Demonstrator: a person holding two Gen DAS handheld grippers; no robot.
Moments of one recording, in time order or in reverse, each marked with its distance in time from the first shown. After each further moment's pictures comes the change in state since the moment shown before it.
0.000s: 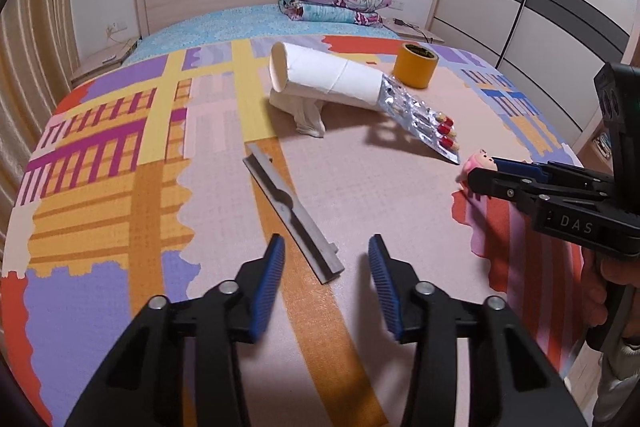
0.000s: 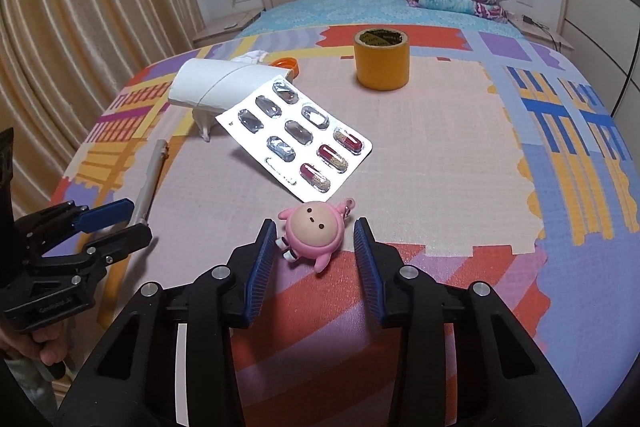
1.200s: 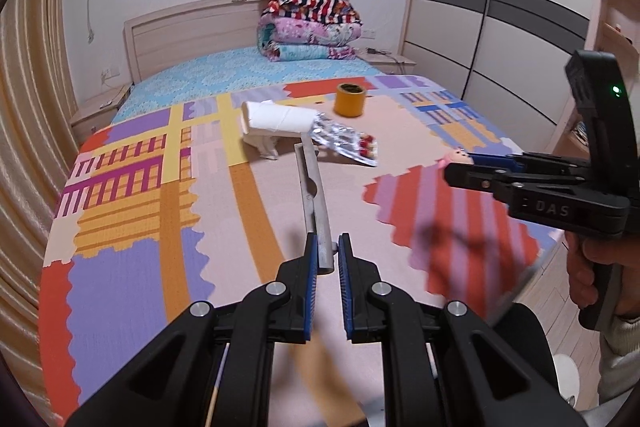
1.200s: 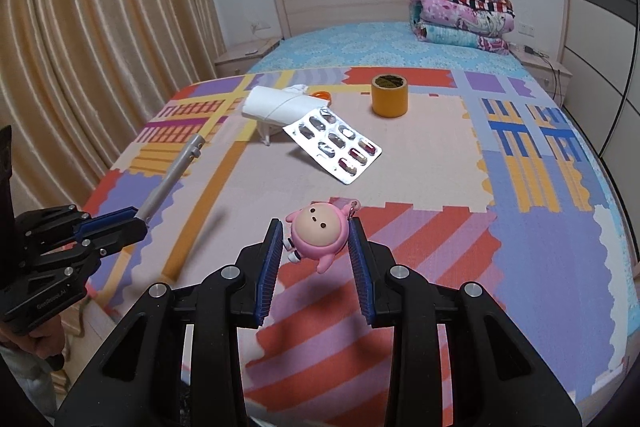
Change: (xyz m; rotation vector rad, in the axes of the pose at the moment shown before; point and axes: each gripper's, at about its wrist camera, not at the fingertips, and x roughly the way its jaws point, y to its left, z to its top) left arm -0.107 -0.056 -0.037 0.103 -0.129 -0.021; right arm -0.094 0.025 -0.034 -0.042 -0.112 0.035
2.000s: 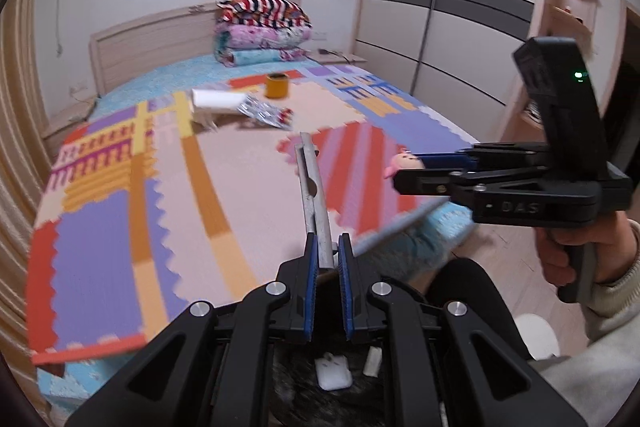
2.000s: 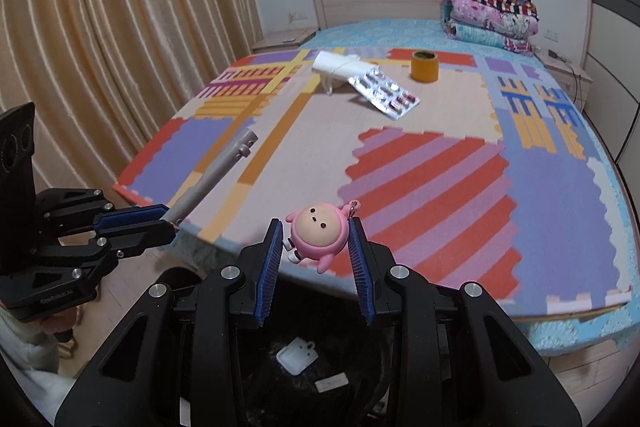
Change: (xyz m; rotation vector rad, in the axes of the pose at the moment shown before) left arm -0.075 -0.062 -0.070 0.067 -0.003 -0.142; right arm -0.069 0.031 -0.079 -0.068 0.037 0.100
